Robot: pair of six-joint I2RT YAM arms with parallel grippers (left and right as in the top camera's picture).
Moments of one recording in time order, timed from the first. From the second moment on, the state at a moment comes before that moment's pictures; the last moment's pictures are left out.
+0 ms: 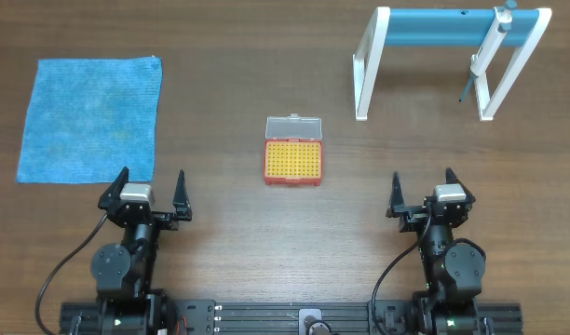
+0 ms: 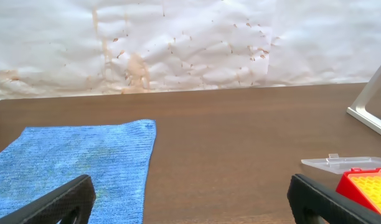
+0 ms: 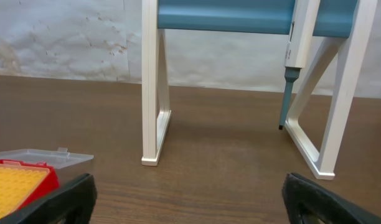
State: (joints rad) left arm 0.07 0.01 0.01 -0.07 0.11 0.02; right arm 0.04 0.01 0.01 -0.07 -0.04 -0.05
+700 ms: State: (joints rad) left arm 0.07 0.01 0.01 -0.07 0.10 0.02; right arm -0.20 0.70 0.15 0.56 0.01 -0.02
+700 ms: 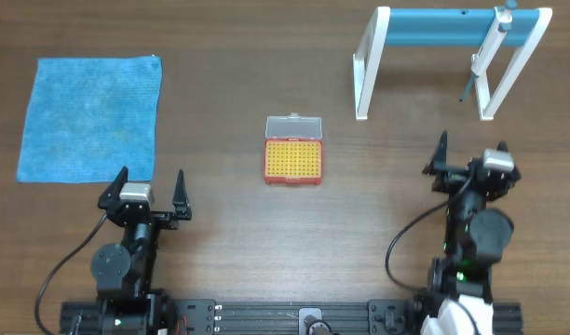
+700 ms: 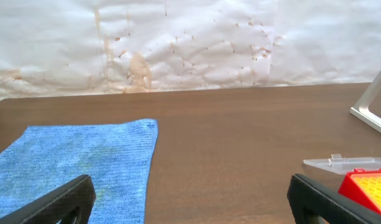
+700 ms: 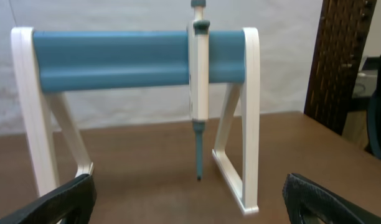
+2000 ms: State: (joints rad) left arm 0.07 0.01 0.01 -0.07 0.10 0.02; right arm -0.27 1.79 0.78 0.87 -0.21 -0.13
